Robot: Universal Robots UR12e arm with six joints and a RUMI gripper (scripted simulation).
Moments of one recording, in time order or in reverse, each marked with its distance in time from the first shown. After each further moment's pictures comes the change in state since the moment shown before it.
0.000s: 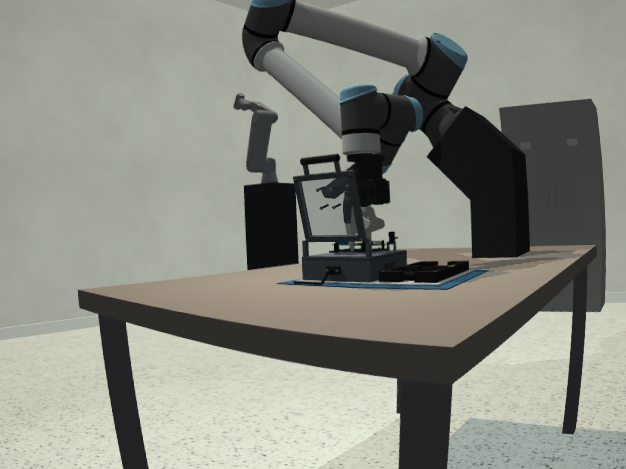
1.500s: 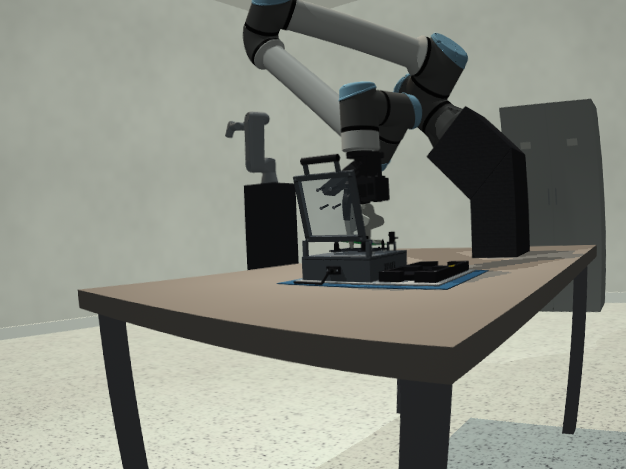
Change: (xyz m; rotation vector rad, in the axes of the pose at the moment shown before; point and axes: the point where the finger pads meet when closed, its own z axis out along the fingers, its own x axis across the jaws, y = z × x) arm -0.003 0.000 -0.007 -0.002 0.000 0.002
